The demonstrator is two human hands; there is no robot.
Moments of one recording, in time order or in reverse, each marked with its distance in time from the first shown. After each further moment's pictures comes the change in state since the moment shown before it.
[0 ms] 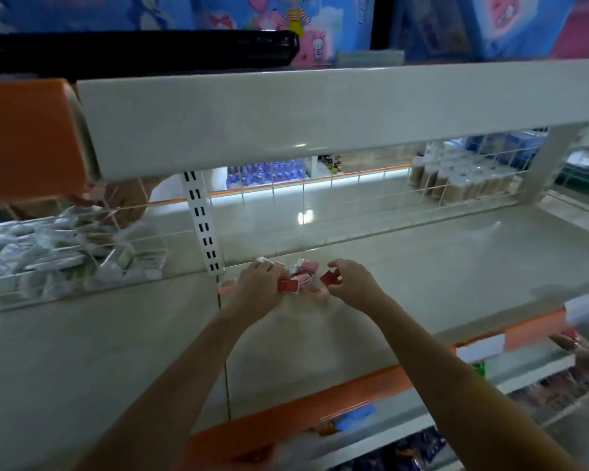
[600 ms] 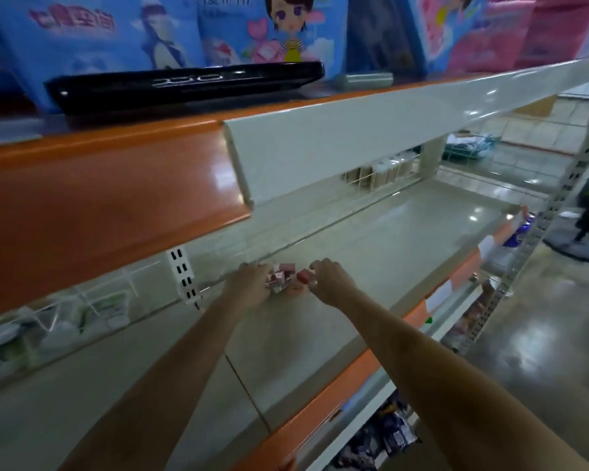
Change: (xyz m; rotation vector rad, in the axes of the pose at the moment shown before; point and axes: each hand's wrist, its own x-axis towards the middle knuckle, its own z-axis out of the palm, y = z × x) left_hand 0.040 -0.016 -0.012 0.122 -0.292 0.156; right_hand -0.026 -0.043 0.011 -0.278 0.058 0.275
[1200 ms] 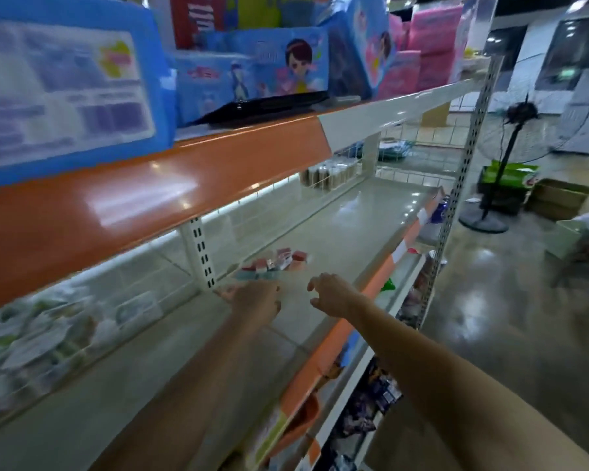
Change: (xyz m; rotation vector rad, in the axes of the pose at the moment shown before) left_hand -0.127 -0.017 -0.015 0.076 0.026 0.227; right_hand -0.142 -0.085 0.004 -0.079 -0.023 0.161
